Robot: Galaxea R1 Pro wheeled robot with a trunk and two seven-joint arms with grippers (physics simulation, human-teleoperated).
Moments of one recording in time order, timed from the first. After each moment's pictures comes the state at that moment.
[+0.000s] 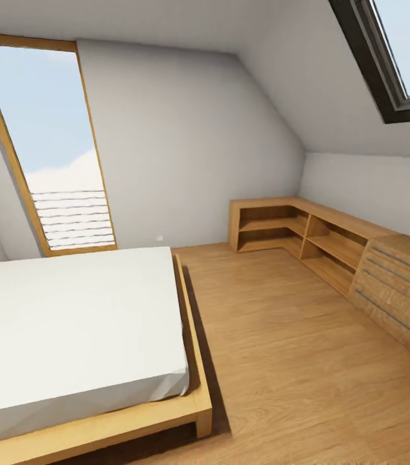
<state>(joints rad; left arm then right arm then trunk) 0.00 0.03 0.09 -0.24 0.31 -0.43 -0.01 -0.02 -0.05 -0.01 -0.43 -0.01 -0.61 -0.01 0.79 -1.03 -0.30</state>
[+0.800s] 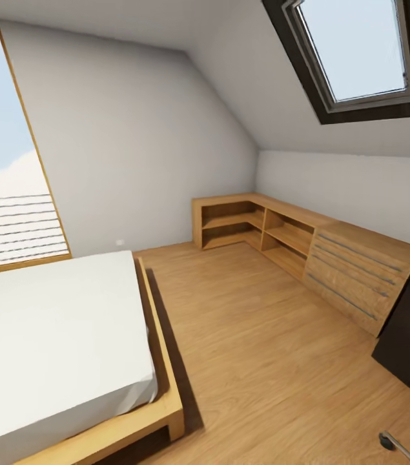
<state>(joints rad) 0.00 0.03 0.09 -0.23 0.31 -0.43 0.00 -0.02 -0.05 -0.01 -0.43 -0.02 -0.61 -0.01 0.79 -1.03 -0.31</state>
